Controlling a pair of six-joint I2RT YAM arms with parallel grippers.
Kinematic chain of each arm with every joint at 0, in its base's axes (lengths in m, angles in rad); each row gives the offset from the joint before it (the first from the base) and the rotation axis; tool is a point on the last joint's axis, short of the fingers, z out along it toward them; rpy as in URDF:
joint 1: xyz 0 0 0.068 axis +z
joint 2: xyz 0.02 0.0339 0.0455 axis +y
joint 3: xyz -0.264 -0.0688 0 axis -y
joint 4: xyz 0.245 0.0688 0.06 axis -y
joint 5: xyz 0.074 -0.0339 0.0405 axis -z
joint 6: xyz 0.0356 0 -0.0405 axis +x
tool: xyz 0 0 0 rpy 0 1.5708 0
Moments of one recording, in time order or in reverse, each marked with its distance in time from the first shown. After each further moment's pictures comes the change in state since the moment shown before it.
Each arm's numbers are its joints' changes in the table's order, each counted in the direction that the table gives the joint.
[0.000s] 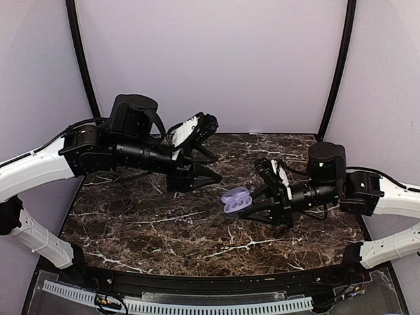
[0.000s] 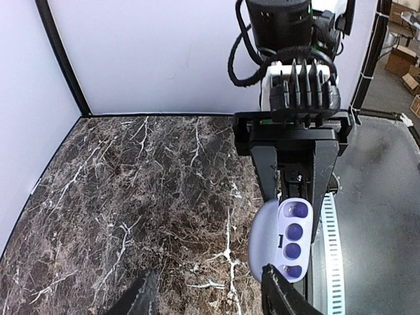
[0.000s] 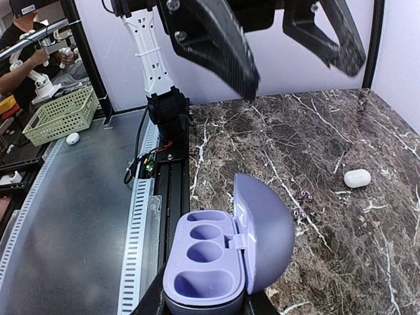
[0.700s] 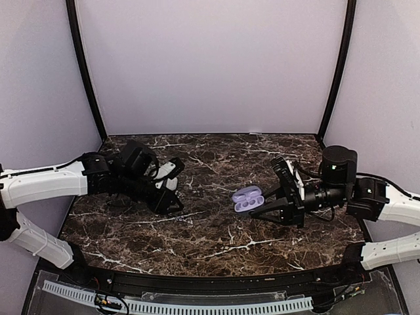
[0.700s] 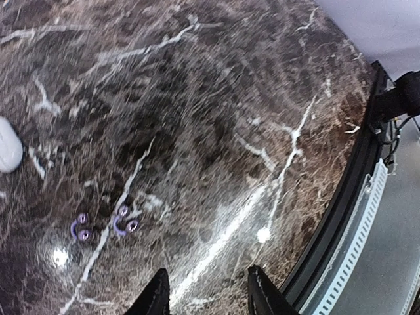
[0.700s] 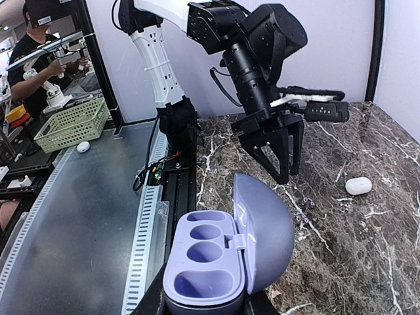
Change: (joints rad) left arm 0.256 -0.054 -0.431 -0.050 -0.007 -0.415; right arm -0.082 -0.109 -0.102 0.069 -0.105 0.023
